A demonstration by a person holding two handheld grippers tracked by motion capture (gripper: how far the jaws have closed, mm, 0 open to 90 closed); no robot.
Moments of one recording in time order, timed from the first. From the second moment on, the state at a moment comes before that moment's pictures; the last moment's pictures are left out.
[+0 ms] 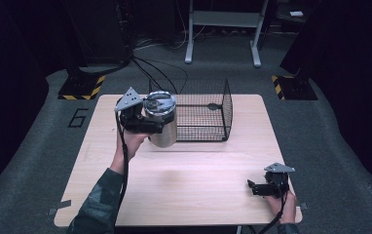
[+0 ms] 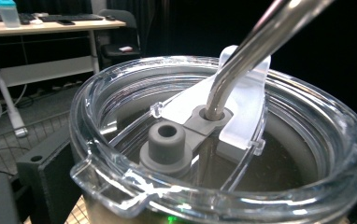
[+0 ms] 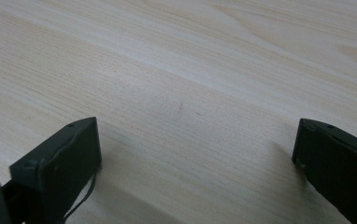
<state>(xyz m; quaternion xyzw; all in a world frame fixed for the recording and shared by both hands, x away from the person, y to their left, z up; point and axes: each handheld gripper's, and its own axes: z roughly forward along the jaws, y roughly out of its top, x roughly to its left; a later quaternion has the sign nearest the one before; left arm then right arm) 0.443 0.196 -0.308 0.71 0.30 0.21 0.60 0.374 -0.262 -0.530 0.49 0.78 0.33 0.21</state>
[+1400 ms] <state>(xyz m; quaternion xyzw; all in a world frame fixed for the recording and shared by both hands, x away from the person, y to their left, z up) 0.517 0.166 -0.292 0.71 0.32 0.25 0.57 0.373 -0.262 -0.530 0.49 0.78 0.33 0.21</state>
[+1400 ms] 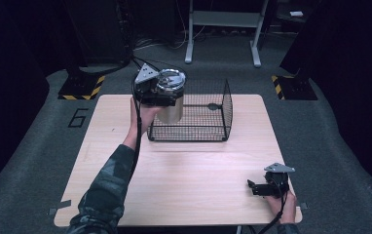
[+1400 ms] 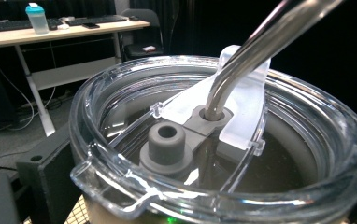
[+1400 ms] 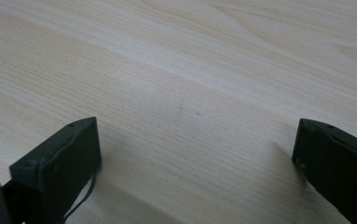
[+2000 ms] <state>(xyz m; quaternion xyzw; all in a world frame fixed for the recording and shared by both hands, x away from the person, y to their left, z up) 0.548 0.151 -0.300 0.72 0.33 0.26 0.55 0.373 -0.261 -0.530 0.50 0.77 0.33 0.21</state>
